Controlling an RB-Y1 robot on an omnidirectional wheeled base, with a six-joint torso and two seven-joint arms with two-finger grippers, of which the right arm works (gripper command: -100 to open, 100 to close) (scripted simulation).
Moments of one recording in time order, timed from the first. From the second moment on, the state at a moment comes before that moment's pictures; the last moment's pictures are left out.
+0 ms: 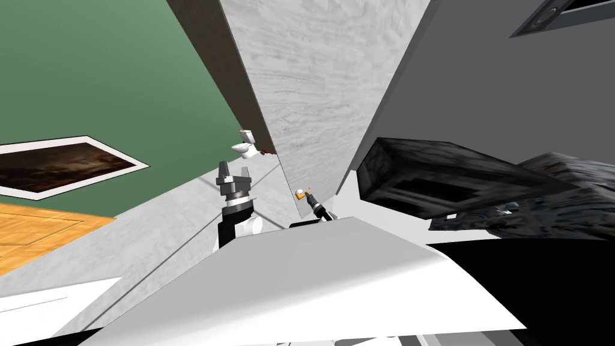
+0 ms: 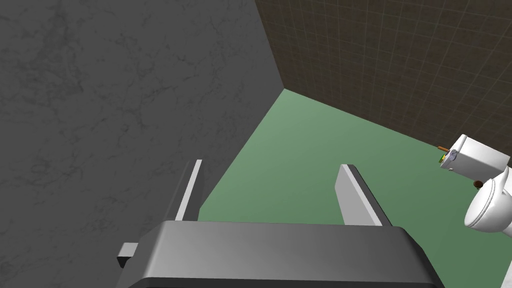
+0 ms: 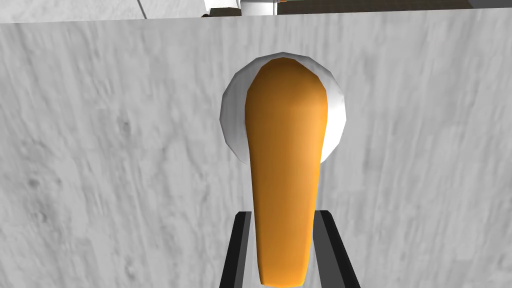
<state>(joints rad) -0.06 -0.07 0.55 -0.80 -0.11 -0.74 0.02</state>
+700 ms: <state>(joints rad) -0.09 -0.04 0.47 -0.73 -0.13 -0.77 0.04</state>
